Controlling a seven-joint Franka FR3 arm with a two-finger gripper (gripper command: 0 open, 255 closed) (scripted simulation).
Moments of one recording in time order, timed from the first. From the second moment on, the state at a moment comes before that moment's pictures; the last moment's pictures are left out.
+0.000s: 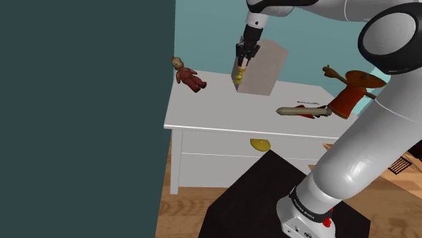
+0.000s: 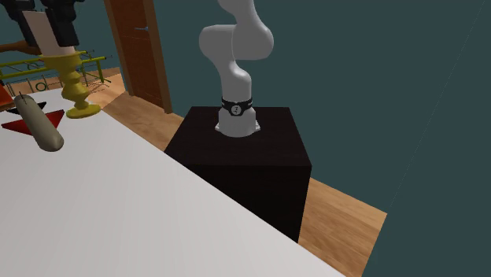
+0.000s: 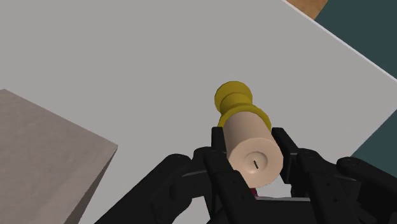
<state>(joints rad) -0.17 0.01 -0.17 -1.72 0.02 1.75 -0.17</state>
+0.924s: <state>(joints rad) -0.34 0.08 -0.33 -1.64 0.05 1.73 -0.51</state>
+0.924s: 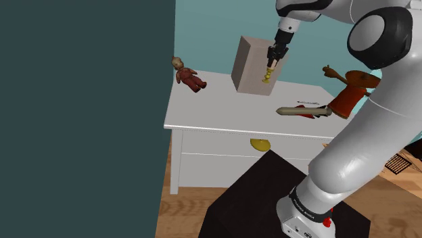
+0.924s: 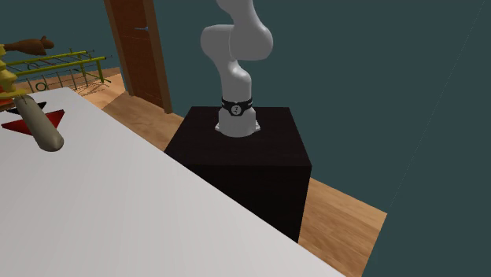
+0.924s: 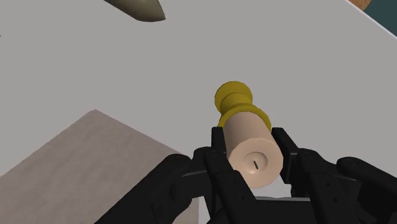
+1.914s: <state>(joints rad) -0.58 0.34 -0.44 -1.31 0.17 1.63 -0.84</state>
